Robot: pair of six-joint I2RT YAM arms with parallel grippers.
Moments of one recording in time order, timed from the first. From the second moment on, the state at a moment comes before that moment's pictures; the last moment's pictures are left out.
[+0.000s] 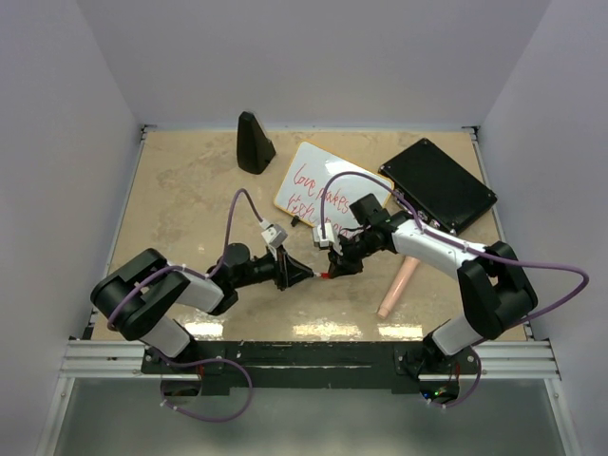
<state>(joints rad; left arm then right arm) -0.69 1.55 0.28 1.11 0.51 -0.46 0.56 1.54 0.93 -0.55 -0.78 -0.87</state>
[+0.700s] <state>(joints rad) -0.68 1.61 0.24 1.18 0.53 -0.50 0.55 1.54 0.95 -0.59 -0.82 -0.87</state>
